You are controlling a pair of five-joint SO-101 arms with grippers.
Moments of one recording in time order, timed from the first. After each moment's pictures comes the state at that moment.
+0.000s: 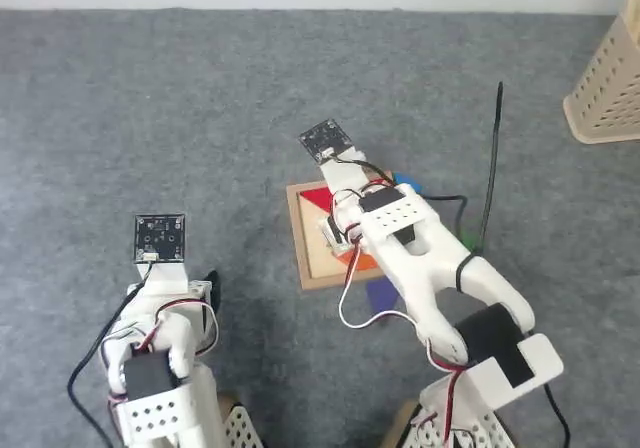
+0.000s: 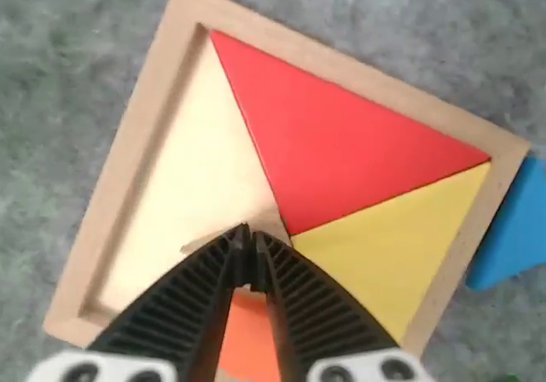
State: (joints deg) left arm -21.1 -103.4 96.8 72.2 -7.3; right arm -30.6 3.5 33.3 42.4 7.2
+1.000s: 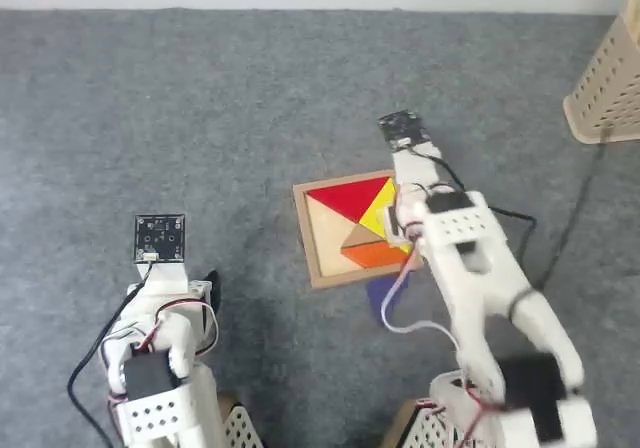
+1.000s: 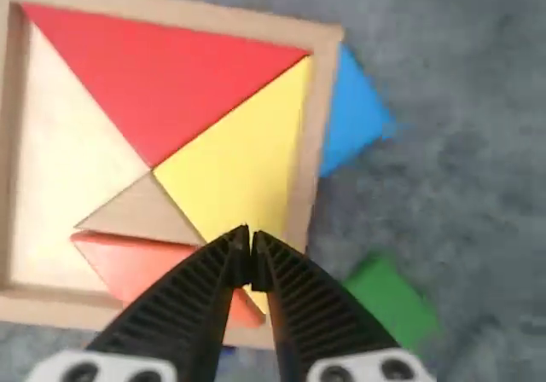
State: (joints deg) left arm -21.1 -103.4 96.8 72.2 -7.3; right arm -15.1 -15.1 44.3 44.8 7.3
